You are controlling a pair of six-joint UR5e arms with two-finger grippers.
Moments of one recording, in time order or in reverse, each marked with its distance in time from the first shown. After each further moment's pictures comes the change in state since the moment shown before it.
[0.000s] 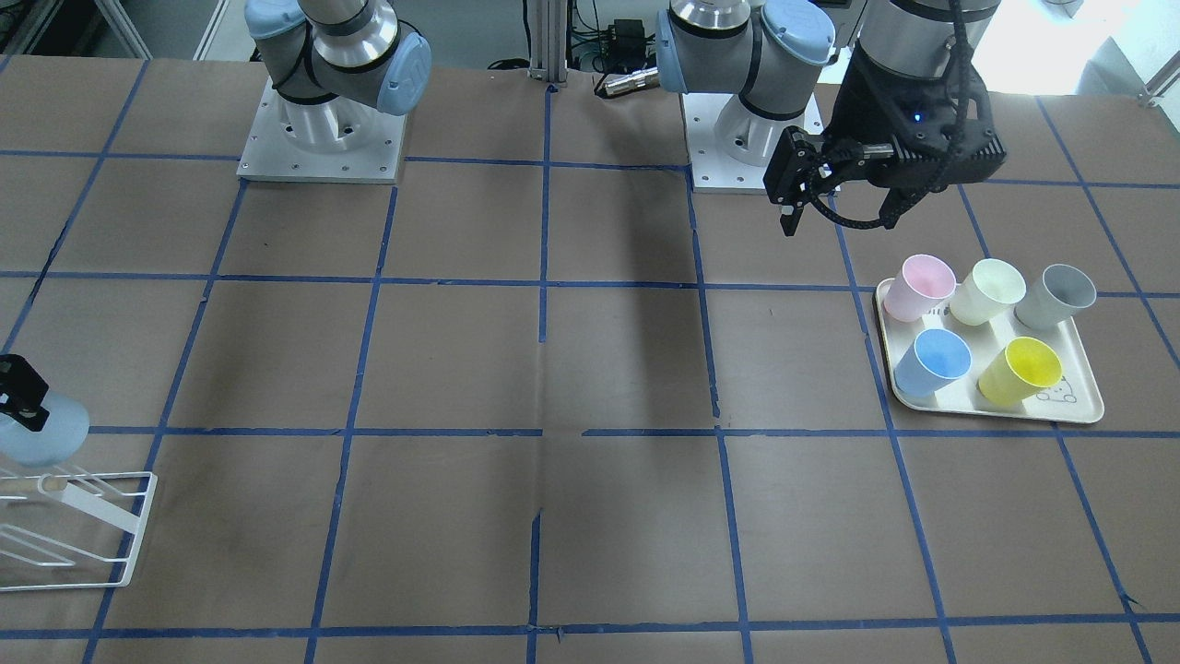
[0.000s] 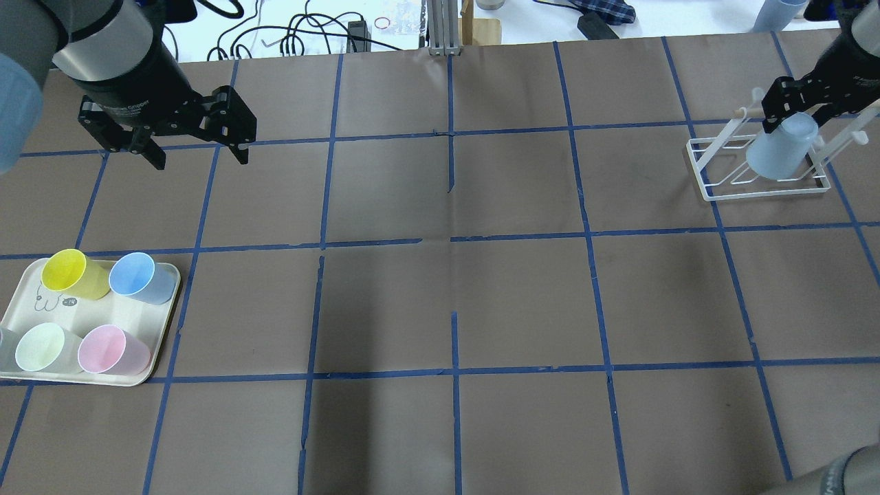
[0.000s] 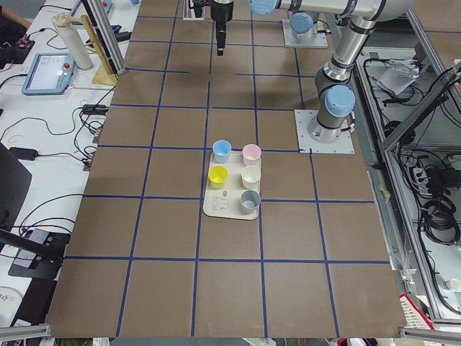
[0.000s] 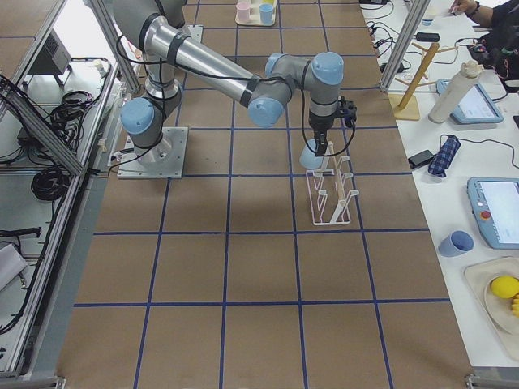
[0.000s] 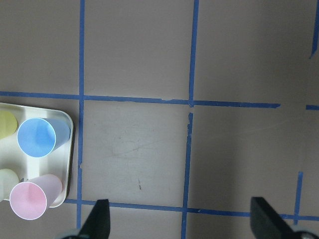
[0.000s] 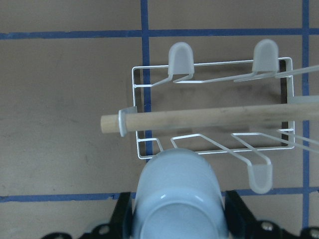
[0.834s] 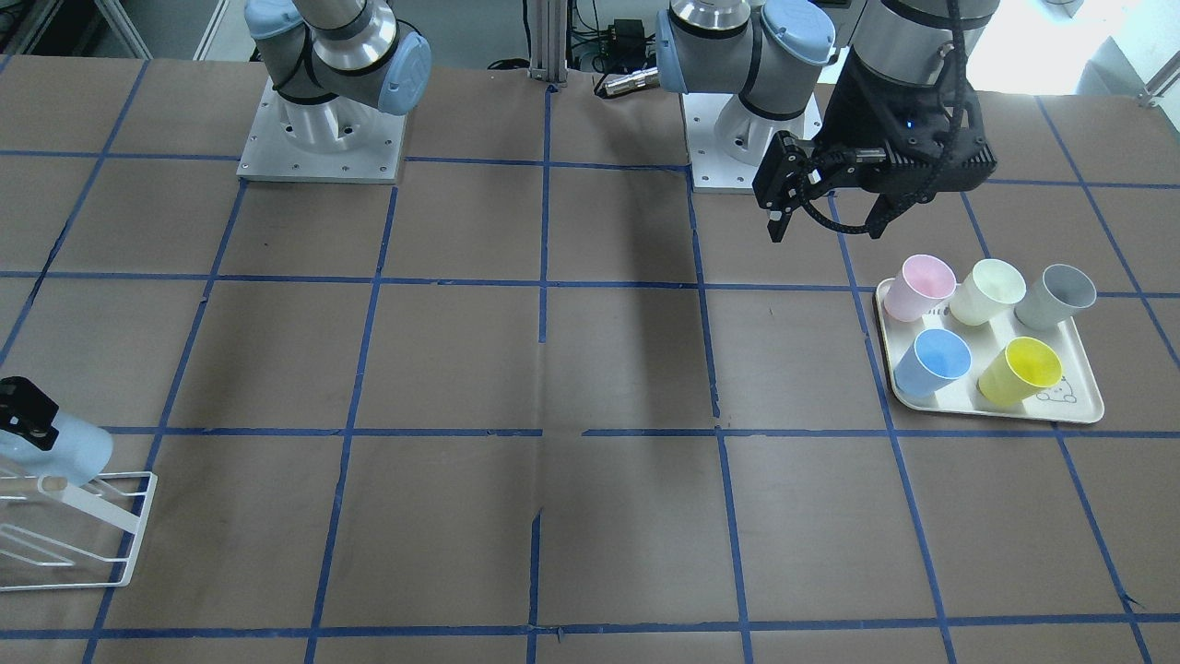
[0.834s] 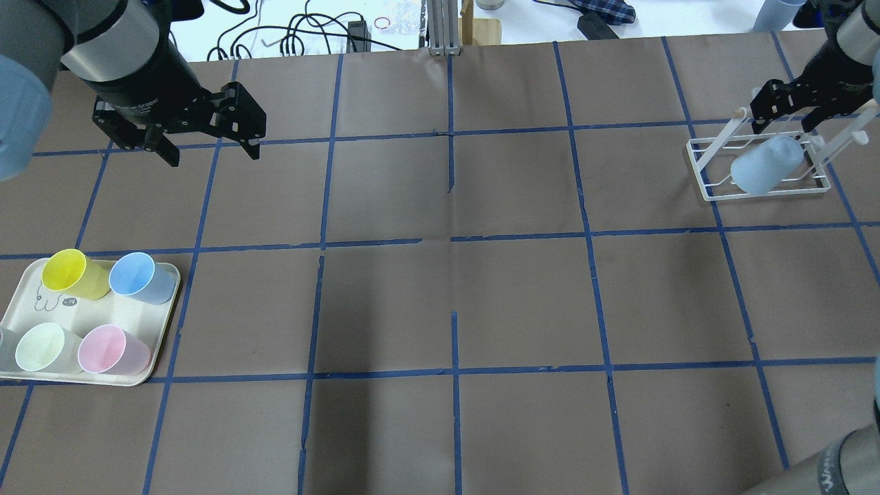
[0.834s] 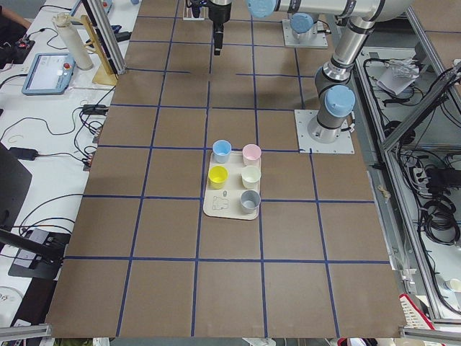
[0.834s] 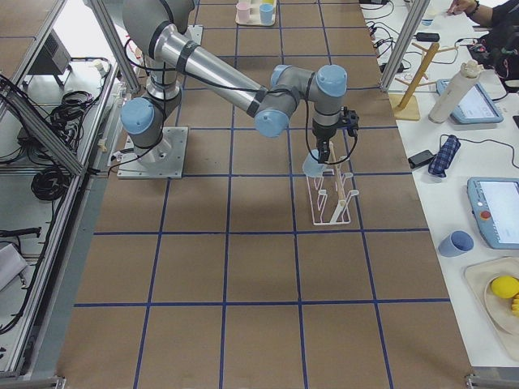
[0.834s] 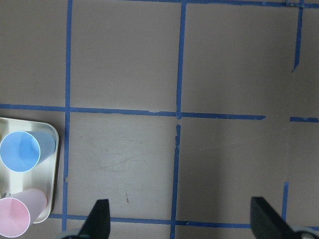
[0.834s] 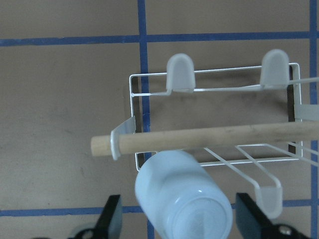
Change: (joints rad) left arm -0.006 0.002 -0.014 0.022 -0.044 0.004; right arm 0.005 0.032 -0.010 -0.025 0.003 0.013
